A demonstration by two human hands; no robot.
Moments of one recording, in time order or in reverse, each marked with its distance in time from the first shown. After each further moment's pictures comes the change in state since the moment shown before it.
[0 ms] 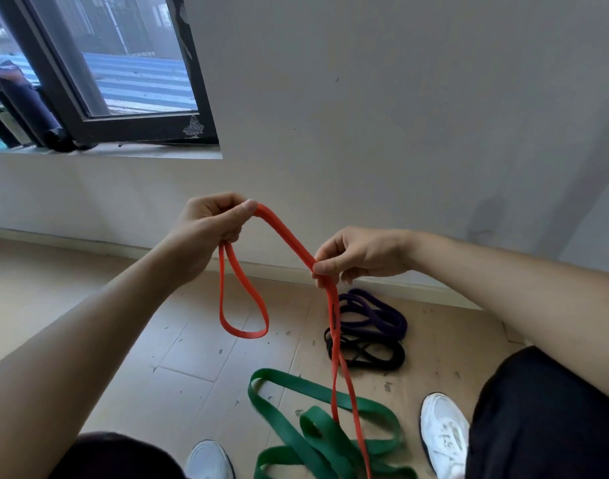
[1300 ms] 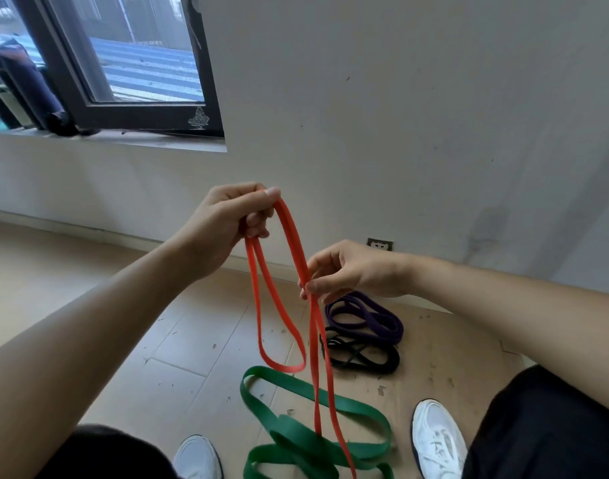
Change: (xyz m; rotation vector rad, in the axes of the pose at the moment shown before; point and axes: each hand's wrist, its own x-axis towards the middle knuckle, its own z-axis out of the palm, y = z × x) left_hand 0.001 0.015 0.023 -0.133 -0.043 -0.008; right_hand -0.004 0.001 0.032 -0.077 0.081 -0.062
